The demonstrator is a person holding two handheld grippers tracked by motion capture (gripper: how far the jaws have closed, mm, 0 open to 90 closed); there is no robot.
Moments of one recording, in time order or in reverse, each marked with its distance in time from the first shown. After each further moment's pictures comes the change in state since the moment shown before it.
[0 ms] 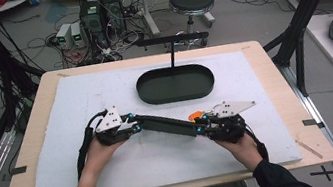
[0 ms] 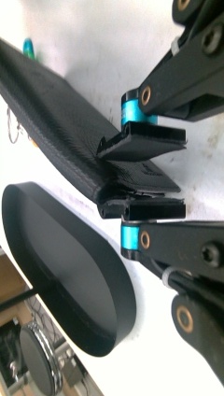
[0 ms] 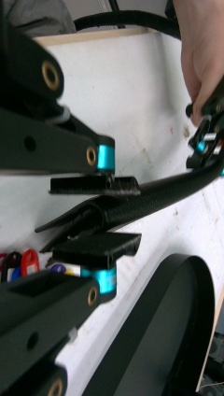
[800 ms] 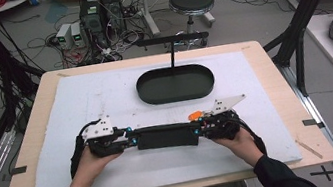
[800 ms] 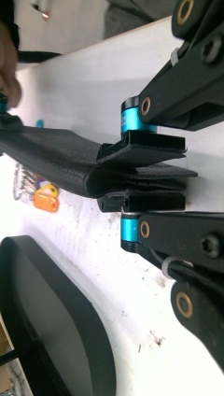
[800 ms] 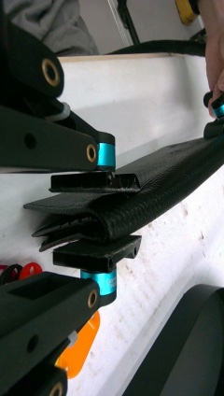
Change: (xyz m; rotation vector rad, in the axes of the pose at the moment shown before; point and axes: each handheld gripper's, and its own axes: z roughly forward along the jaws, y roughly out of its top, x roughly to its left) left arm -0.016 -0.009 -0.024 -0.034 -0.158 -0.118; right arm -0.016 0.001 0.017 0.095 0.140 -0.005
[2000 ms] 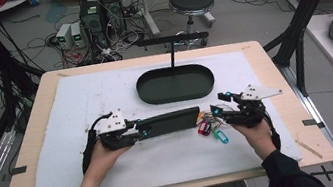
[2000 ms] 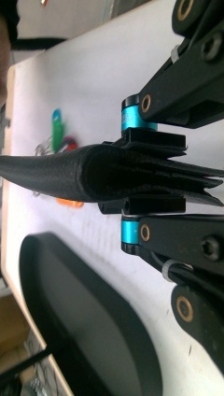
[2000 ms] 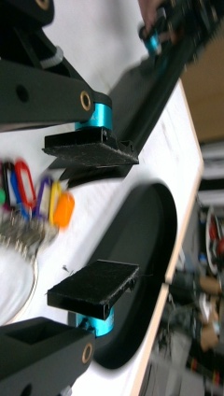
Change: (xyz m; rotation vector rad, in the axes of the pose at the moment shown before) left arm -0.001 0.026 0.027 -0.035 0.048 0.058; right arm -0.022 -0.006 -0.062 -0.249 -0.319 0.049
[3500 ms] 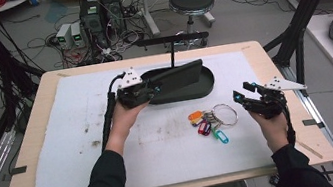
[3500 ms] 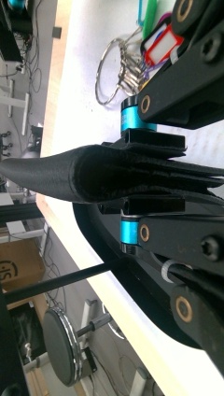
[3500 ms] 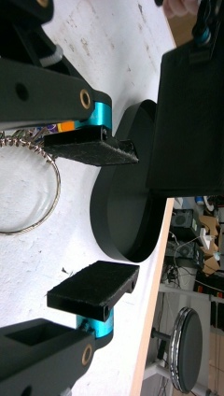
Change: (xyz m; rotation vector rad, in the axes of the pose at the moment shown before) left arm 0.068 0.061 0.066 -0.044 0.179 -0.041; right arm -0.046 -0.011 -0.030 -0.022 -0.217 0.099
